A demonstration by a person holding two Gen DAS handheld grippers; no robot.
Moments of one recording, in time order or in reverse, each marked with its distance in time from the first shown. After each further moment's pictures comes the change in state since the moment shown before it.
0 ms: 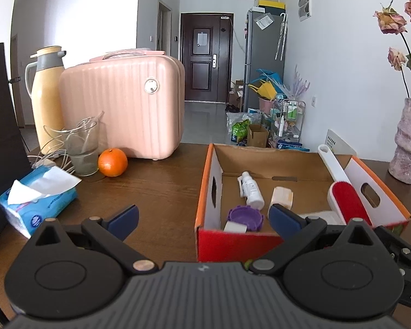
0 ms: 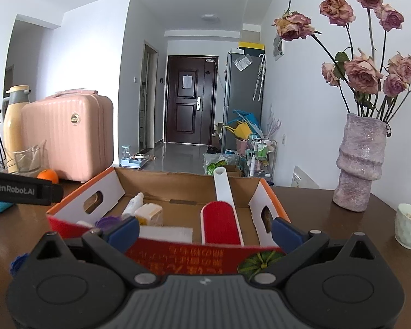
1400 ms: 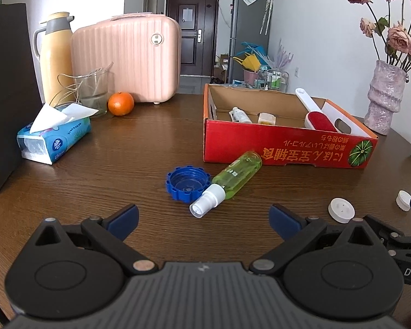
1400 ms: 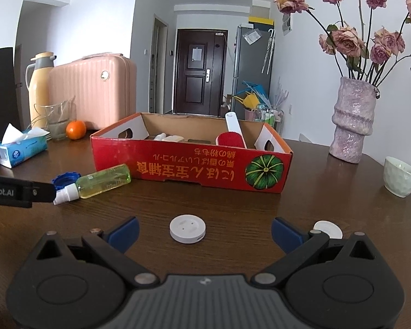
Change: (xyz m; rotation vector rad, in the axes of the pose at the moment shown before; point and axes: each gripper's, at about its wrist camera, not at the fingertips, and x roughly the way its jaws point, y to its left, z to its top) left arm -0.075 0.030 -0.089 0.018 0.113 -0.077; right arm -0.079 0.011 -0.072 -0.018 0.138 0.041
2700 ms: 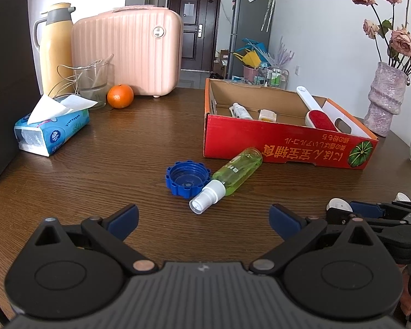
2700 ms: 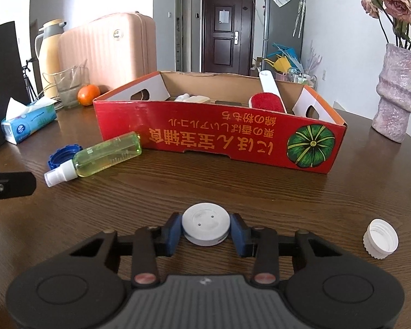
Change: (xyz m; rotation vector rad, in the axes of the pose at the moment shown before) left arm 0.005 0.005 0.001 -0.026 0.023 -0.017; right arm 0.069 0.001 0.012 -0.020 0.174 0.125
